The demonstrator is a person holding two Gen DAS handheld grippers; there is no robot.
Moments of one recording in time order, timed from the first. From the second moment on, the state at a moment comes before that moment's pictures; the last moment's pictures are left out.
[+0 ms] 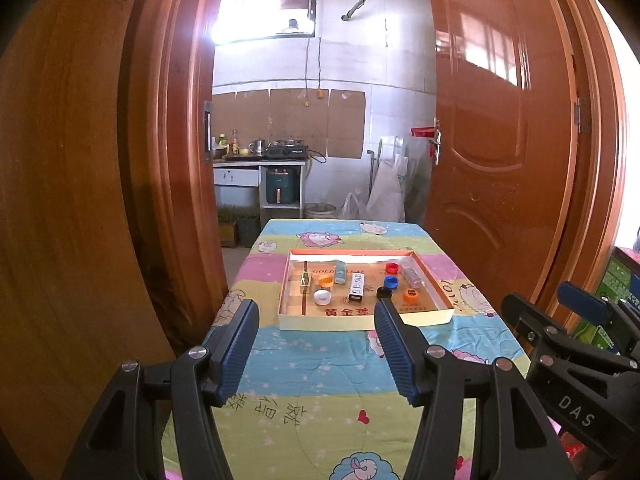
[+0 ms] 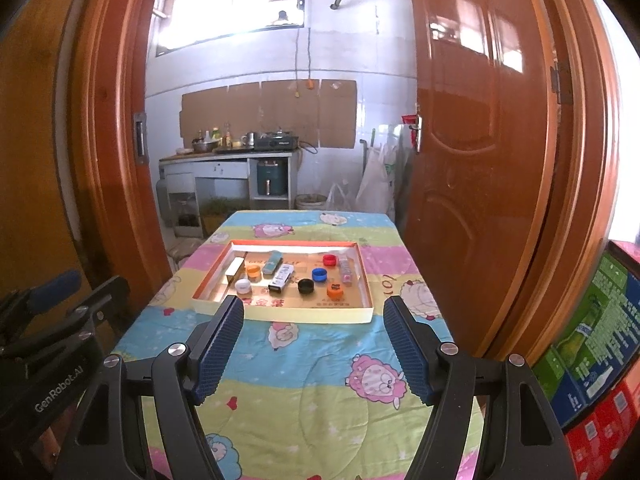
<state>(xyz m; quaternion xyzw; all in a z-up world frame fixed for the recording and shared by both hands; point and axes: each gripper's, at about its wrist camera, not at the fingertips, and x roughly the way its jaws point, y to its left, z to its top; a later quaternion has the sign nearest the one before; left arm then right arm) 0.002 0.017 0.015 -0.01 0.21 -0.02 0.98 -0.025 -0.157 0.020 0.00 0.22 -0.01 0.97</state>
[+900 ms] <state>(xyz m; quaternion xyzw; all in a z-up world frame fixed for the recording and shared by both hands) -0.005 0.015 0.016 -0.01 0.21 -0.03 0.98 -0.030 -0.151 0.022 0.00 0.22 -0.01 0.98</state>
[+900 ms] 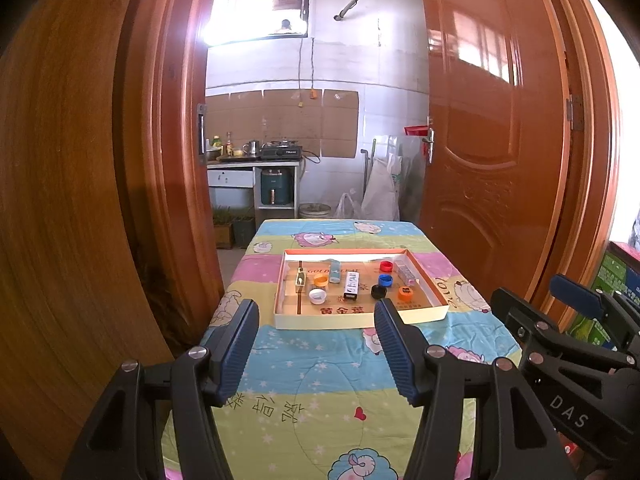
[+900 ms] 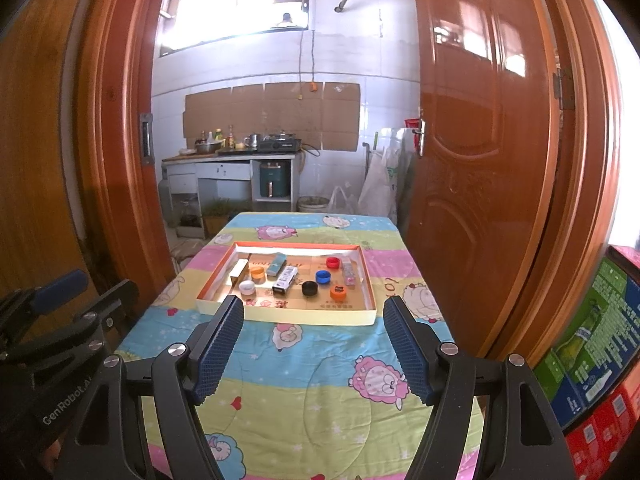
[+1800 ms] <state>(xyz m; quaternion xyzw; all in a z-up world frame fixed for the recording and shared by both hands) -0.002 0.014 0.017 -0.01 0.22 -0.03 0.98 -0.030 -0.151 0.022 0.00 0.22 0.00 0.98</state>
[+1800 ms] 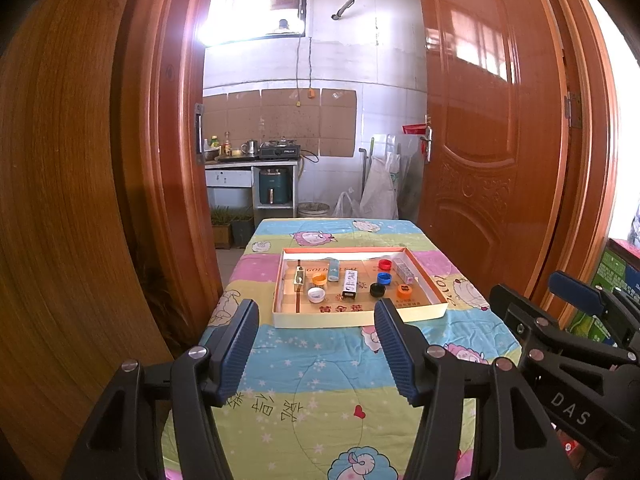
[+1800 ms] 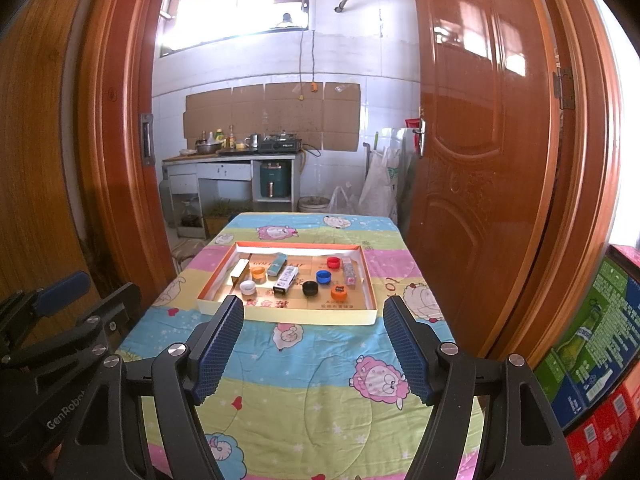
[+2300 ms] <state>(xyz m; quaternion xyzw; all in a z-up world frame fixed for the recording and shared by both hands) -0.002 0.015 0.015 0.00 0.22 -0.04 0.98 -0.030 -0.150 0.022 0.00 0.22 0.00 0.98</state>
